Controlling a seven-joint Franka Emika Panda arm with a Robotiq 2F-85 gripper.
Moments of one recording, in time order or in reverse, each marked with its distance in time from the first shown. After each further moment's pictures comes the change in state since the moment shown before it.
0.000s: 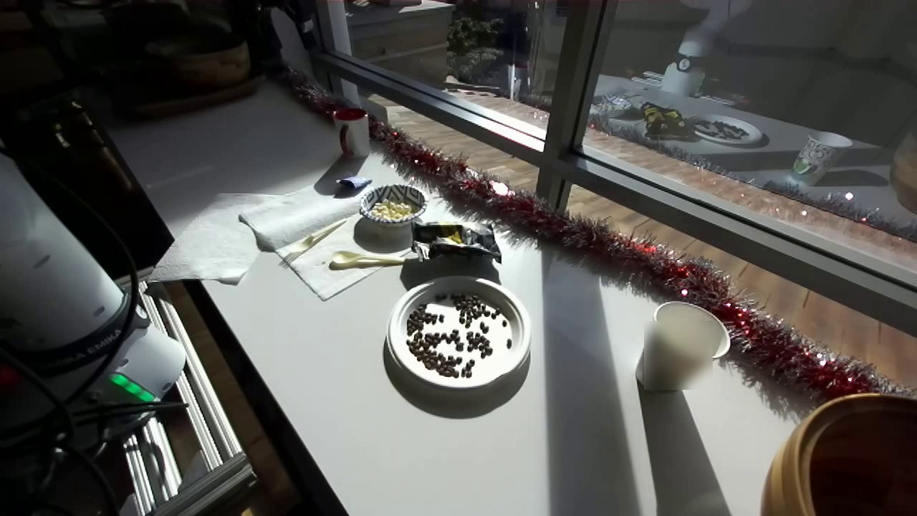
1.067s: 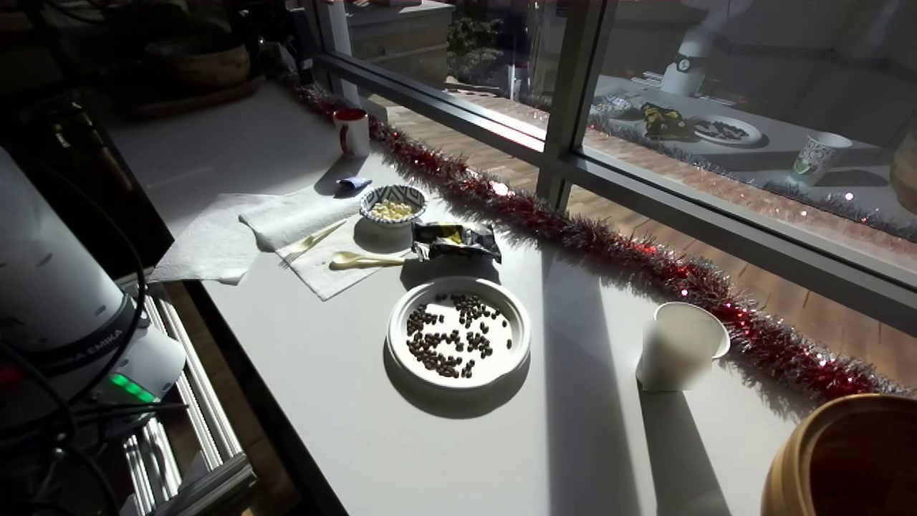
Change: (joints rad) arm 0.037 0.073 -0.047 -0.031 0.031 -0.050 -0.008
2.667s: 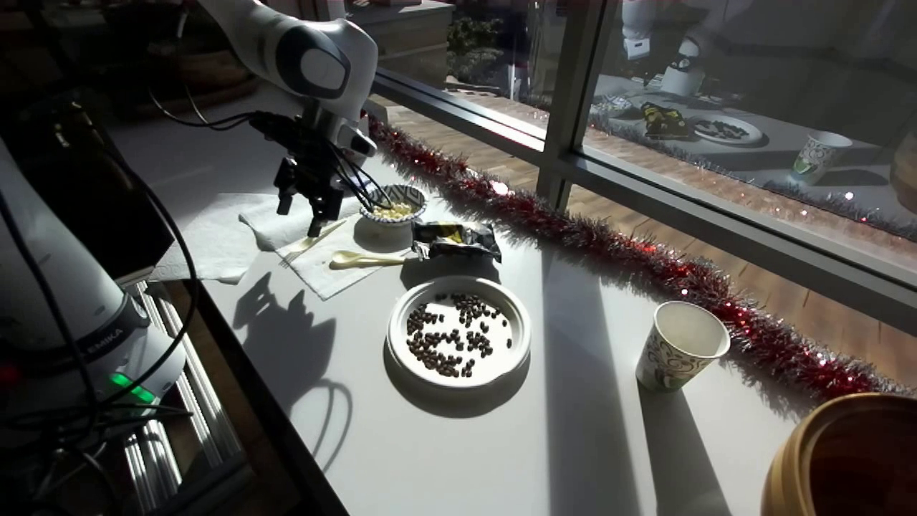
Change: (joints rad) arm -0.040 0.488 -0.189 -0.090 0.092 0.030 -0.193
